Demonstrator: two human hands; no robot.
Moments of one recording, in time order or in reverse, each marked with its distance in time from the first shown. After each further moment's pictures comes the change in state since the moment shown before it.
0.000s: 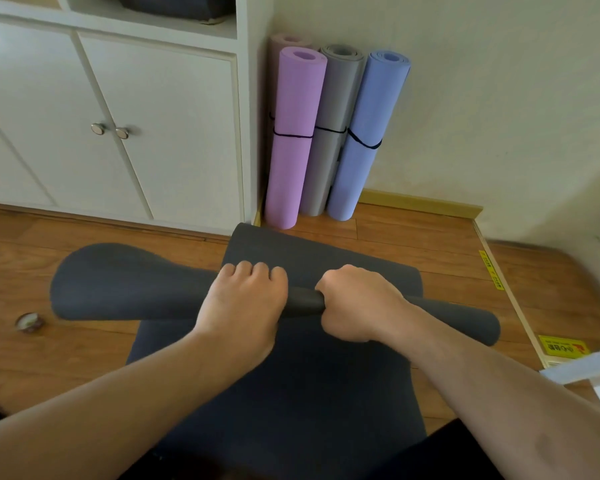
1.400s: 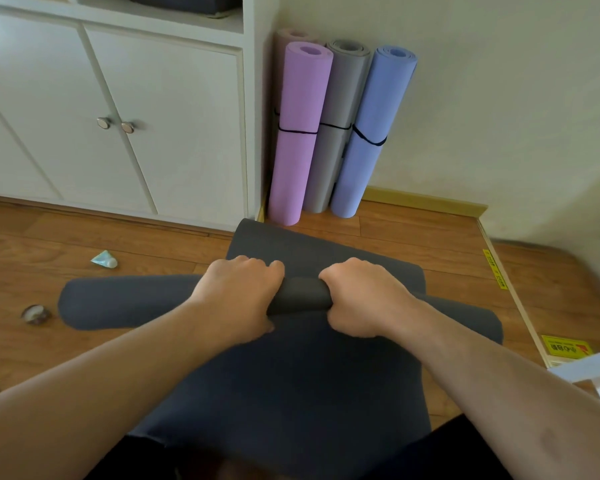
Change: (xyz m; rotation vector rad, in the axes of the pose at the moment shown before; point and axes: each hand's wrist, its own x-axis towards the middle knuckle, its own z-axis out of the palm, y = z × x) left_hand 0.010 -0.021 0.002 -0.076 -0.149 0.032; right_hand 0.000 0.005 0.000 -0.015 0.041 -0.065
